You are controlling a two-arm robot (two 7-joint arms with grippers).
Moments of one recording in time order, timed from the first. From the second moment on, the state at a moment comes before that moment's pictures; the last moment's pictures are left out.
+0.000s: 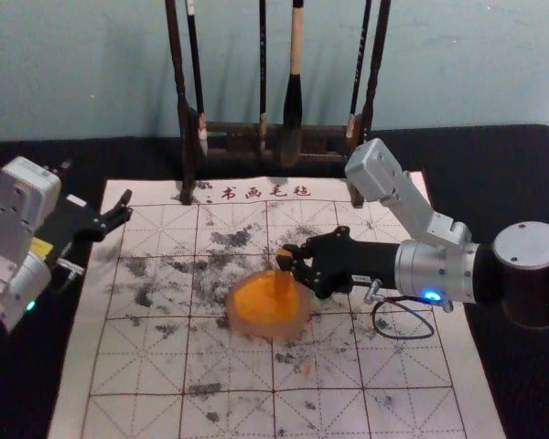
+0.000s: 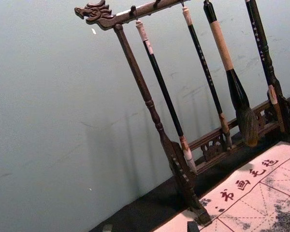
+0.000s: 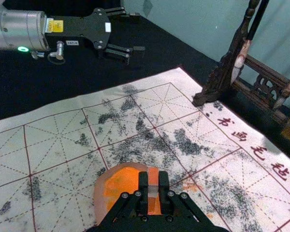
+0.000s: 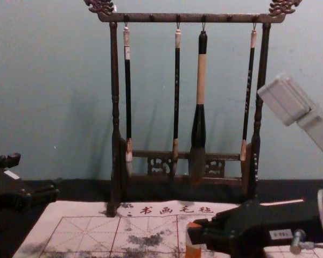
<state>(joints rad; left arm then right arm) -0.20 0.60 0.45 -1.41 -0.25 -0.12 0.03 0.43 0.50 -0.65 -1.43 0.38 0.27 0.61</state>
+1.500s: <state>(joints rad) -0.20 0.60 0.45 -1.41 -0.25 -0.12 0.03 0.42 0.51 -0.69 -1.46 0.39 0.27 0.65</state>
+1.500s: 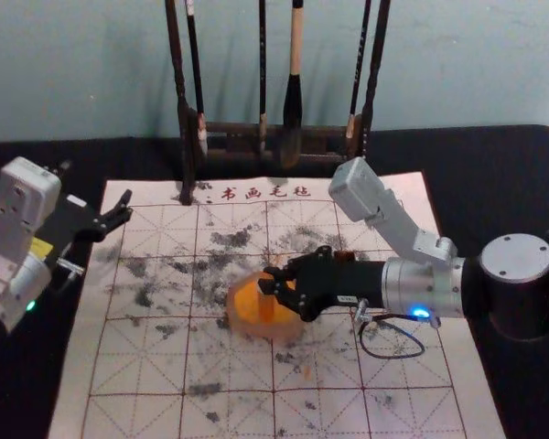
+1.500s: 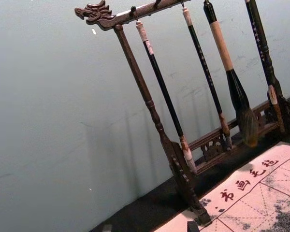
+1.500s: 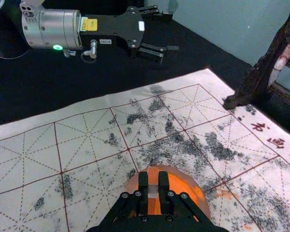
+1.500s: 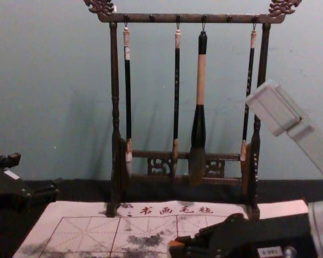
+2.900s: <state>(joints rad) -0.20 0.60 0.45 -1.41 -0.25 -0.12 0.03 0.46 0.46 -0.68 -1.39 0.38 0.28 0.62</state>
